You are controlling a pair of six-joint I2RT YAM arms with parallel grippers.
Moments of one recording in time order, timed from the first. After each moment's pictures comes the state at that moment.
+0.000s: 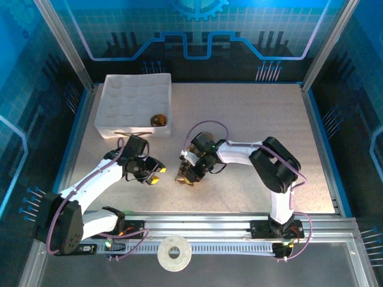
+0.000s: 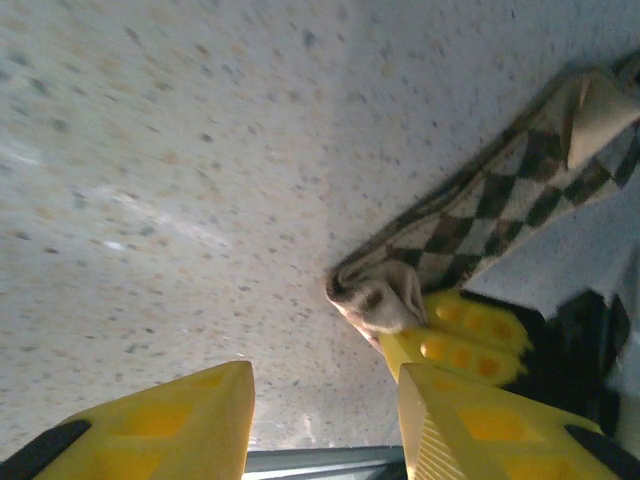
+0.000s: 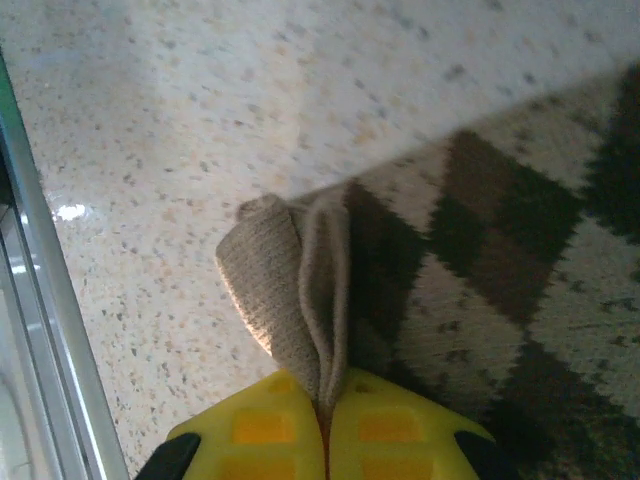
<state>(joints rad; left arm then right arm) -0.34 1.20 0.67 -0.65 0.42 -1.23 0.75 1.94 1.11 -0.43 -0.65 0.00</state>
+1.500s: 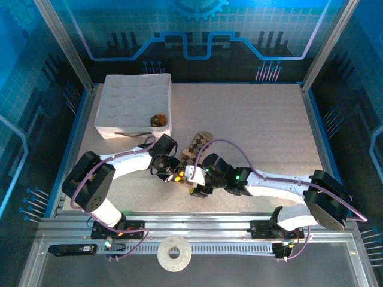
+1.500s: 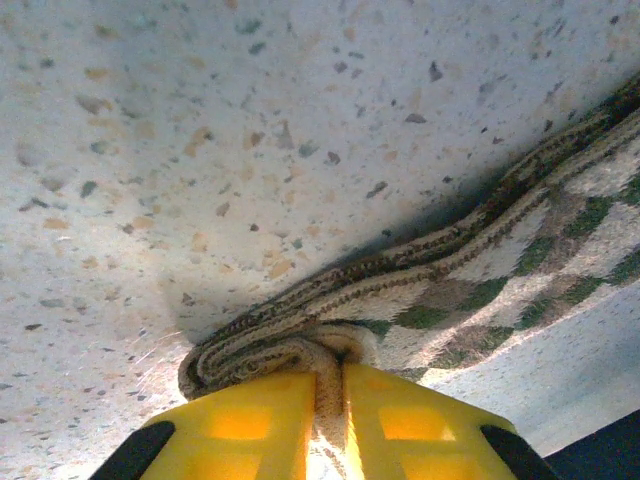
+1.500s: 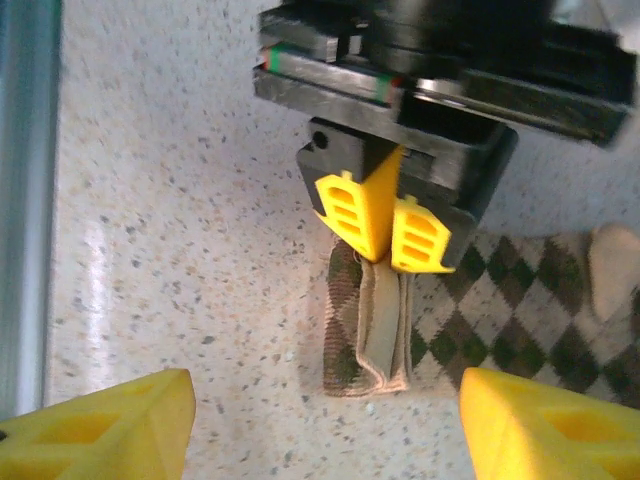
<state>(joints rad) -0.54 1.60 0.81 -0.46 0.38 -1.47 1.02 1.37 0.67 -0.08 -0.08 -0.42</state>
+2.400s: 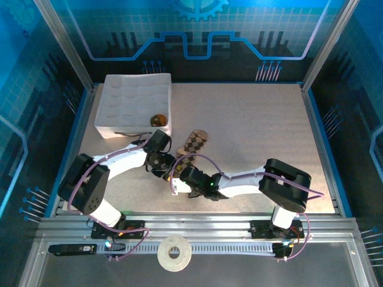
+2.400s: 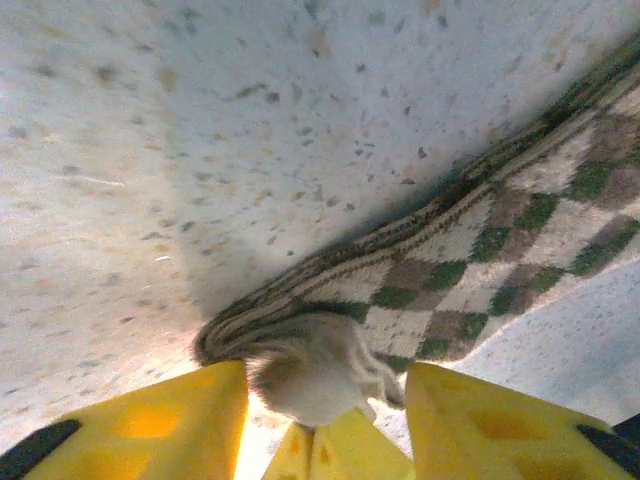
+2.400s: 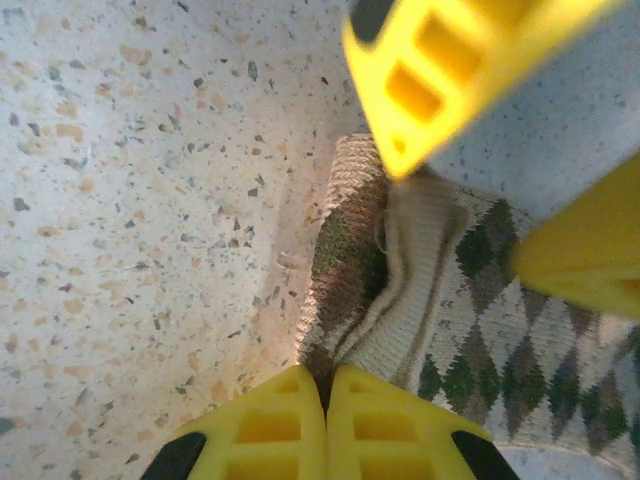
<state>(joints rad) -0.46 1.54 0.83 -0.56 0.37 -1.43 1.13 1.72 0.81 -0.01 0.24 -0.61</state>
